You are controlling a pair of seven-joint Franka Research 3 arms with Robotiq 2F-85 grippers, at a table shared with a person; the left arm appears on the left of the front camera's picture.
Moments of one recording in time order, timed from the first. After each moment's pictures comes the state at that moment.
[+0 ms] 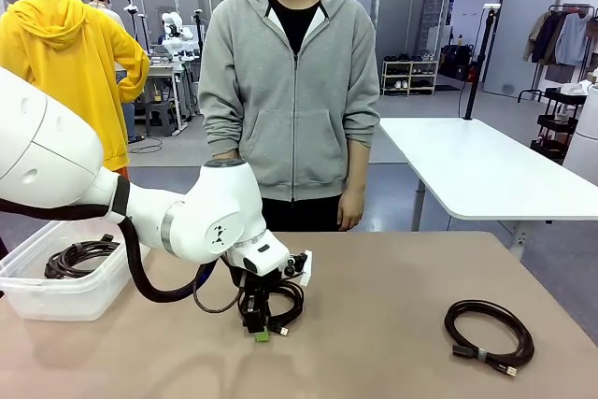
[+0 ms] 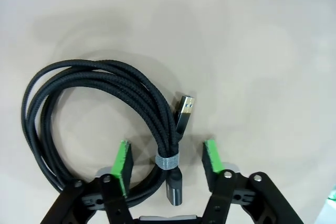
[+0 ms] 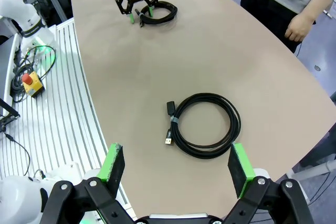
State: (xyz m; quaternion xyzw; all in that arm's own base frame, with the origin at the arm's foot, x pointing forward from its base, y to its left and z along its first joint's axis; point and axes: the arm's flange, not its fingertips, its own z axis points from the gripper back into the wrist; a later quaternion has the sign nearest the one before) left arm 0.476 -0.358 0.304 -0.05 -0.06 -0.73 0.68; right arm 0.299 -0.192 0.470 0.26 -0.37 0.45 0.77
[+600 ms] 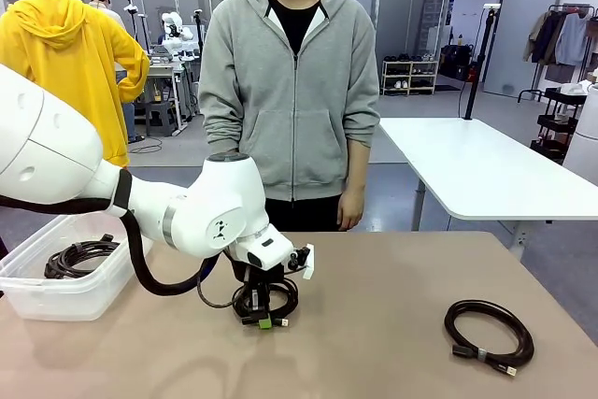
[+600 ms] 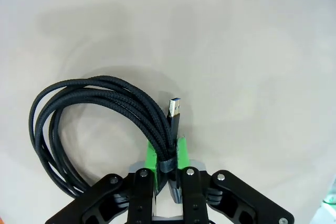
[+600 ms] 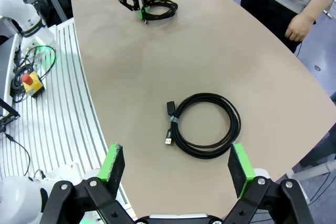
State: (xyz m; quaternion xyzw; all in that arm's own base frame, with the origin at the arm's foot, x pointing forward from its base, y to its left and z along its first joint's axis) left arm 0.479 -0.361 0.318 -0.04 -0.06 -0.71 0.70; right arm 0.299 -0.192 0.470 0.26 -0.36 0.45 0.77
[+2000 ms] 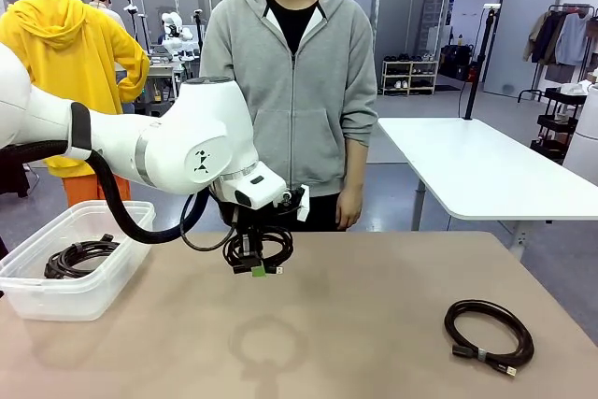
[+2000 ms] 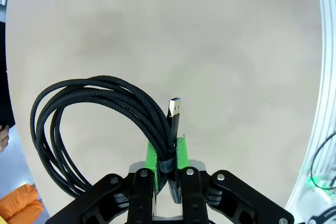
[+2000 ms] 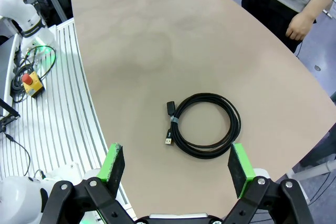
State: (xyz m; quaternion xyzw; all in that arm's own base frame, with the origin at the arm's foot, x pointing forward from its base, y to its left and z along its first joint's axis) left arm 0.467 -0.349 0.437 -0.01 -0.09 -0.71 0.70; right arm 0.299 -0.192 0.470 0.26 -0.36 0.45 0.77
